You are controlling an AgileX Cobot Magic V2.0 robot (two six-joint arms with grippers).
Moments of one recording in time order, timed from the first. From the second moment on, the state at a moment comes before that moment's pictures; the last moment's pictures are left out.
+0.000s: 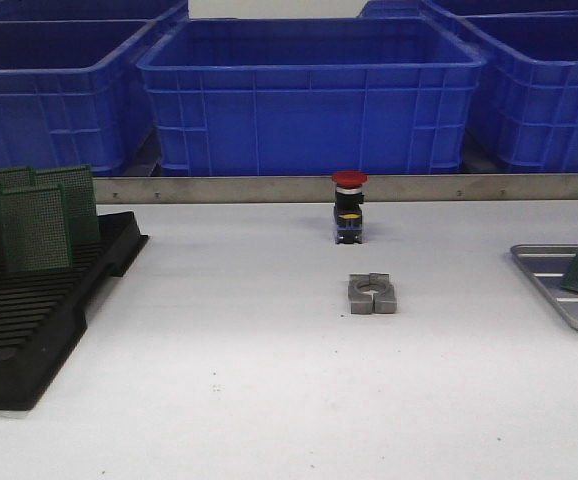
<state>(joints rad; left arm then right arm) -0.02 -0.01 0.00 0.05 0.20 -0.09 0.08 0.03 -0.19 1.51 -0.03 -1.61</state>
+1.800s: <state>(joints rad) -0.02 -0.01 0.00 0.05 0.19 -0.09 -0.10 -0.01 0.03 -0.05 0.04 0.01</state>
